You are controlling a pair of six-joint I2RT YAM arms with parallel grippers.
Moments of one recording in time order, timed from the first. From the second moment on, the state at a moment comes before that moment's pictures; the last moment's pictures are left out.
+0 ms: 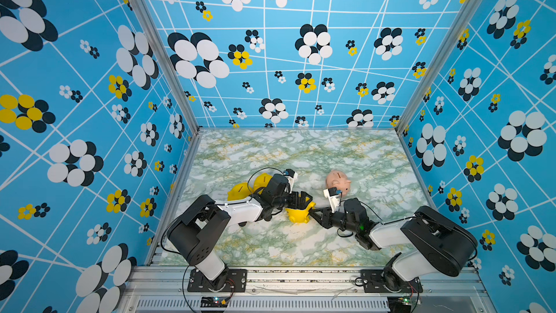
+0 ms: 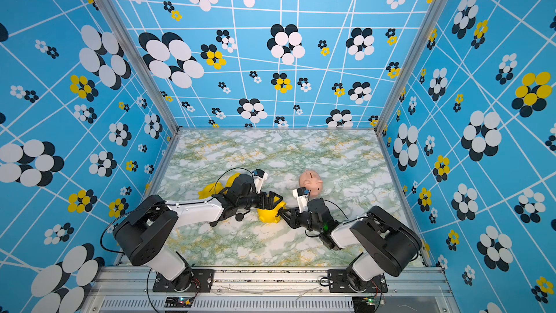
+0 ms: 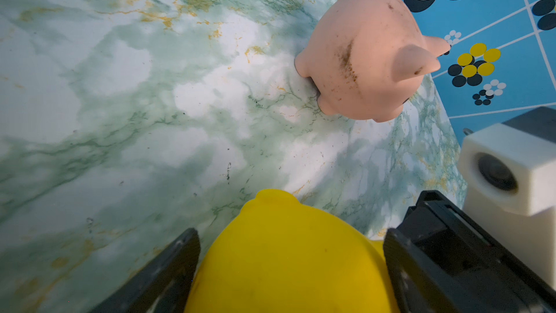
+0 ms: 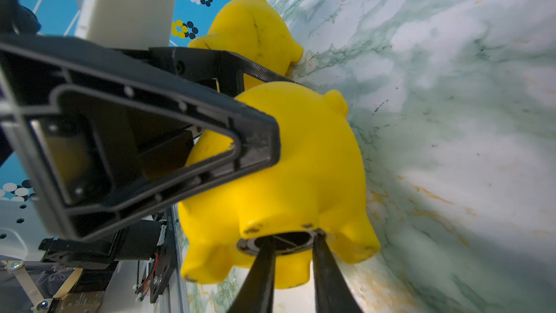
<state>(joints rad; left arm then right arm) -0.70 1.64 0.71 0.25 0.32 -0.56 0.68 1.55 0.23 0.91 -0.36 0.67</state>
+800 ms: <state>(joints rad) -0.69 1.65 0.72 0.24 0.33 -0.60 0.82 1.49 0.25 0.84 -0.10 0.61</state>
